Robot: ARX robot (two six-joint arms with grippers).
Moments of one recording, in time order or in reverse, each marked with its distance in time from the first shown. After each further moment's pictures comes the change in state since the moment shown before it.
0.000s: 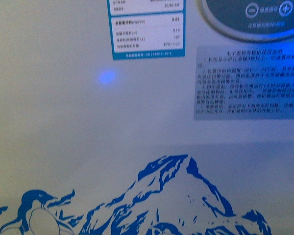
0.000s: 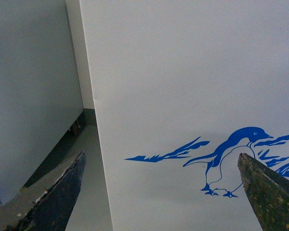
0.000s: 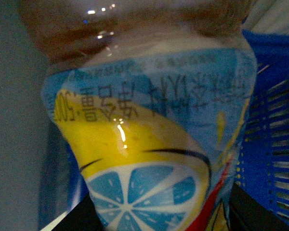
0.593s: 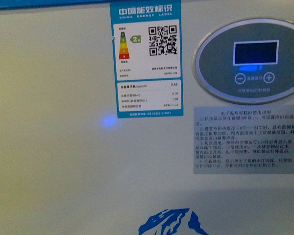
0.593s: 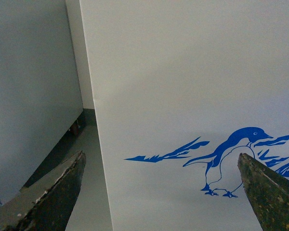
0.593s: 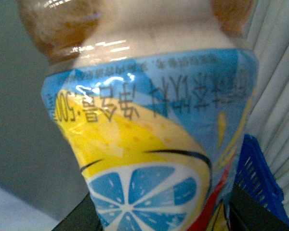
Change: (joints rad) left arm 0.000 0.000 0.000 0.000 0.000 0.000; right arm 0.087 -0.967 -0.164 -0.282 0.015 0.174
